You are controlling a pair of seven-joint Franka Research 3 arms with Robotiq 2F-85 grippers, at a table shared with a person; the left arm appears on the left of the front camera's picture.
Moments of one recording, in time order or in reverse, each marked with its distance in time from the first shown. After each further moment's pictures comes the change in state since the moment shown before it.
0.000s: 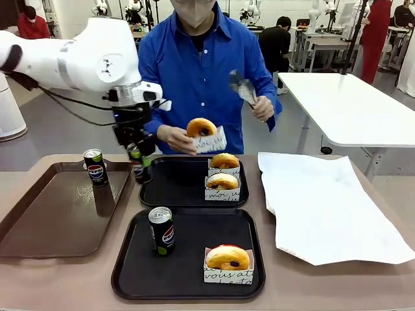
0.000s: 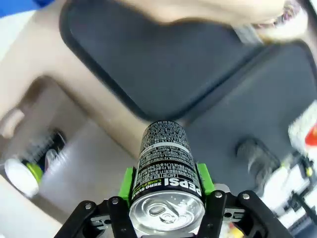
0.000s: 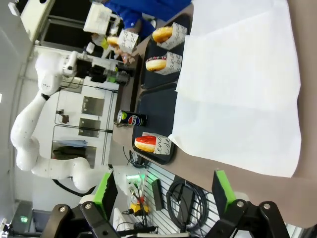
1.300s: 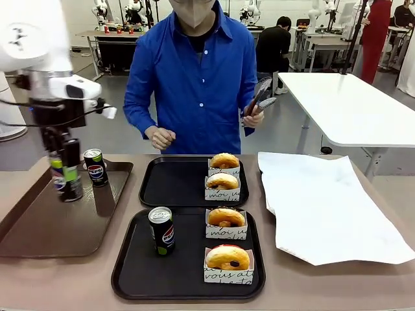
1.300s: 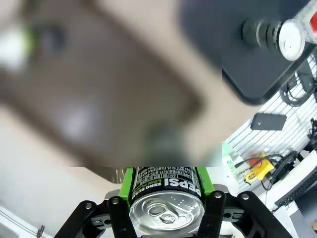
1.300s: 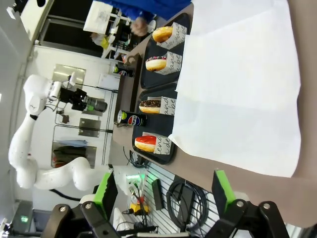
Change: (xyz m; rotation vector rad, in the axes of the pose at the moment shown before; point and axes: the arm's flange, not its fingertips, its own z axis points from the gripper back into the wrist) left arm -0.129 0.007 0.048 0.056 0.145 -0.106; right arm 0.000 0.000 0.000 0.000 0.000 0.000
